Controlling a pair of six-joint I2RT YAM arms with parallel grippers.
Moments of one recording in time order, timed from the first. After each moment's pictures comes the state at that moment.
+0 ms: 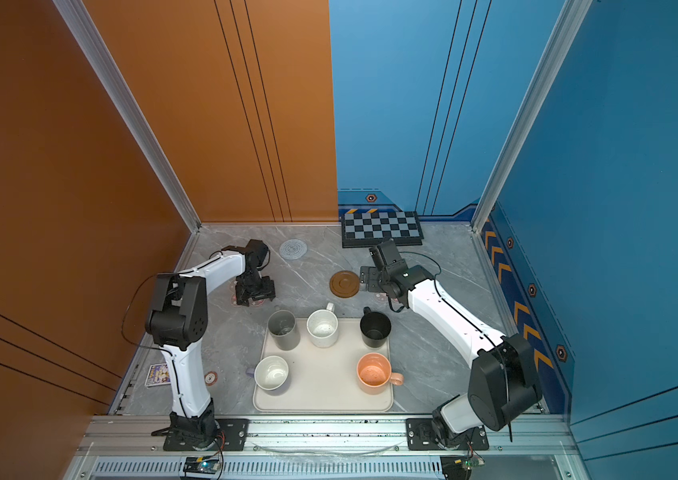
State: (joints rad) left arm -0.17 2.04 1.48 -0.94 -0.05 -0.47; right arm 0.48 1.48 1.19 -0.62 0.20 0.45
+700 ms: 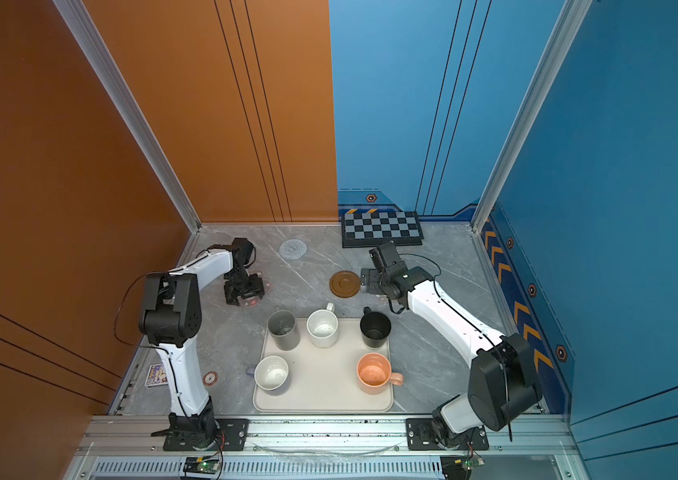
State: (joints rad) left arm -0.07 2.06 1.50 -0.95 -0.03 -0.44; right arm 0.48 1.48 1.18 -0.62 0.21 0.45
